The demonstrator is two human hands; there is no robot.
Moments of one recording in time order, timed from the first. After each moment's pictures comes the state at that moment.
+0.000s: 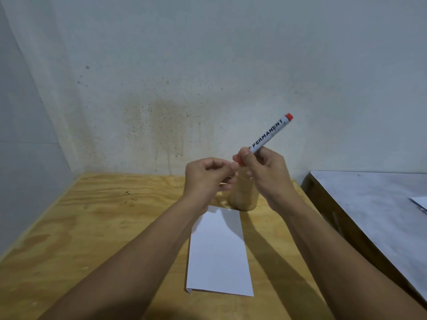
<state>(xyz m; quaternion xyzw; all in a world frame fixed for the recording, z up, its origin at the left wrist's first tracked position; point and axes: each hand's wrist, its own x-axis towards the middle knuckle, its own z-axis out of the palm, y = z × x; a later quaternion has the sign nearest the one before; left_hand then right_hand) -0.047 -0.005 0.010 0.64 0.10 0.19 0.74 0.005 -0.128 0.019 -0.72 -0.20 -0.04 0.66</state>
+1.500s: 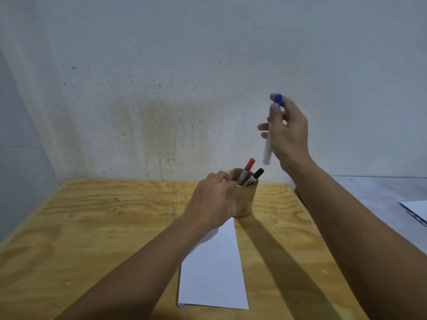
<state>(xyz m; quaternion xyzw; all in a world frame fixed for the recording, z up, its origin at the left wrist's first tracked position) -0.023 -0.008 -0.032 0.94 -0.07 0.25 0.21 0.057 -0.140 0.082 -0.73 -0.19 -0.23 0.61</state>
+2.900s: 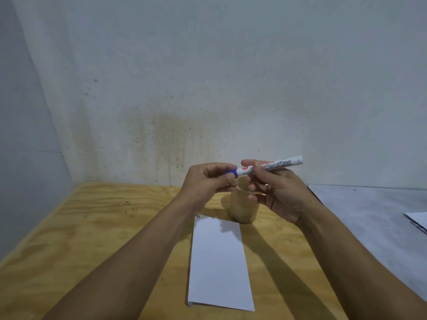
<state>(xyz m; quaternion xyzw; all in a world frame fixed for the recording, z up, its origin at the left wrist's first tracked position) -0.038 0.021 0.012 0.65 -0.03 0.16 0.74 0.002 -0.156 0.037 -0.59 -0.21 0.22 0.75</state>
